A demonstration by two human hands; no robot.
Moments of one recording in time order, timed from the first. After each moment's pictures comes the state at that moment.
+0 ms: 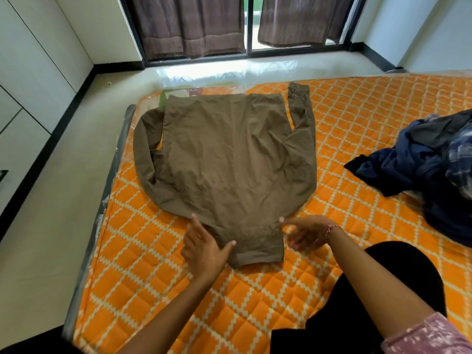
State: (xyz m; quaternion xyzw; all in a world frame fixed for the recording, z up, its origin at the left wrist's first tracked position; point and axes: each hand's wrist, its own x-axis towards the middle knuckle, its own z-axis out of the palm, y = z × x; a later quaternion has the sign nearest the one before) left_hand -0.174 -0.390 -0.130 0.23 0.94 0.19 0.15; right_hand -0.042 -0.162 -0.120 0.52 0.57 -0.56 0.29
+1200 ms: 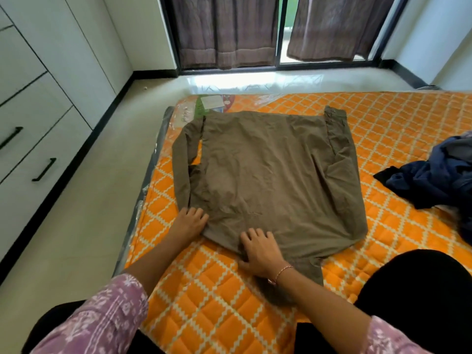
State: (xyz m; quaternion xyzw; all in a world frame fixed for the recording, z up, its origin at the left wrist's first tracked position) left_hand -0.302 -0.466 -0.136 0.59 0.79 -0.18 -0.06; right_hand -0.113 -0.340 -0.134 0.15 0.98 -0.10 0.12
